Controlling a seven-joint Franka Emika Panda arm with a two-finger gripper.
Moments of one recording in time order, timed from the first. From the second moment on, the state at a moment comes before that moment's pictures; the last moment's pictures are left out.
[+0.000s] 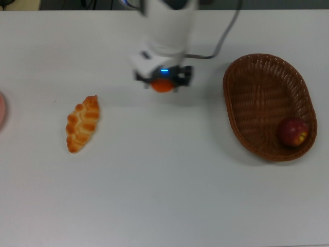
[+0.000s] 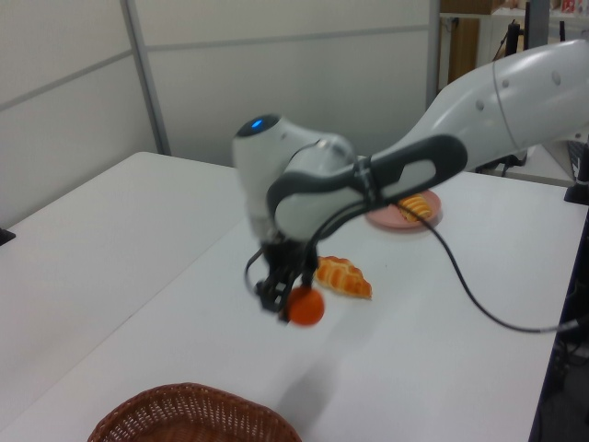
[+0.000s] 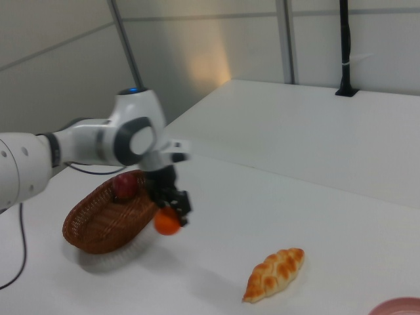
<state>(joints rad) 0.01 0.27 0.26 -1.72 -0.14 1.92 0.34</state>
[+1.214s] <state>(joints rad) 0.42 0.45 0.24 -1.52 -0.24 1.92 0.68</state>
